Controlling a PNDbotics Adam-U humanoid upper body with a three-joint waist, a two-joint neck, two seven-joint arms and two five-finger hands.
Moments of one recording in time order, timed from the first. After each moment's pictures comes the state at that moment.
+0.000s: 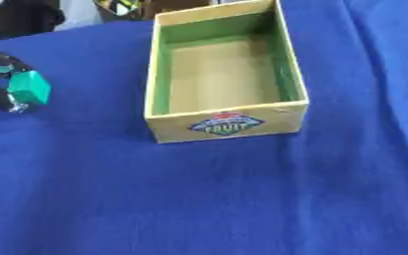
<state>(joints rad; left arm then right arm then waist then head) -0.98 0.80 -0.02 -0.95 -1.15 -0.25 -0.68 -0.42 -0.55 -0.13 -1.98 0.24 -0.05 -0.44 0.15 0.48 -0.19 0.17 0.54</state>
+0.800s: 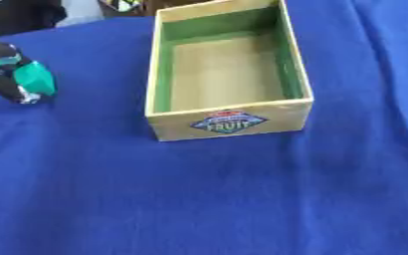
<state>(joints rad) -0.99 0.79 -0.02 -0.95 -1.12 -0.20 -0.57 -0.42 -0.55 -0.13 -1.98 0.24 -0.05 -0.45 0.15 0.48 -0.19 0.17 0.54</state>
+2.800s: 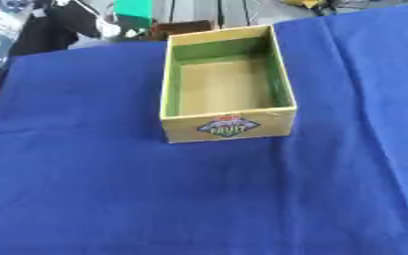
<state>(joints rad) -1.12 0.48 -0.20 -1.47 -1.06 -0.14 -0.56 -0.40 -0.52 -0.13 -1.98 0.21 -0.05 -0.45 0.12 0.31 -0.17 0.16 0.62</state>
